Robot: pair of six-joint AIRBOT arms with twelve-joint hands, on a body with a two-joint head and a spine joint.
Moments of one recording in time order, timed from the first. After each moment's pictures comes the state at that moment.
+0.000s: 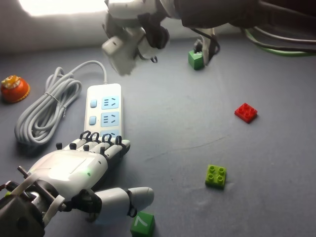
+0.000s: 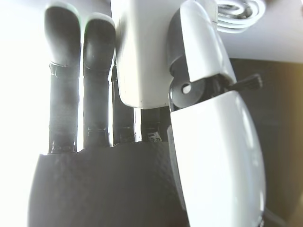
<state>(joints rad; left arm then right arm) 0.78 -0.99 0.69 -1.00 -0.84 1.67 0.00 -1.65 1.64 0.20 -0.14 -1.34</state>
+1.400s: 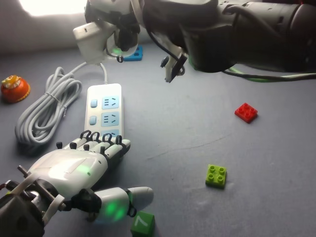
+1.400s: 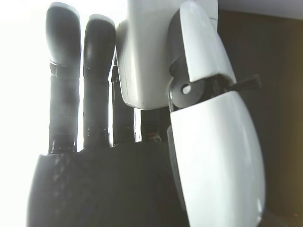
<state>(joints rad) 0.78 -0.99 0.70 -1.00 -0.83 1.67 -0.05 -1.73 1.57 1.48 0.33 -2.36</state>
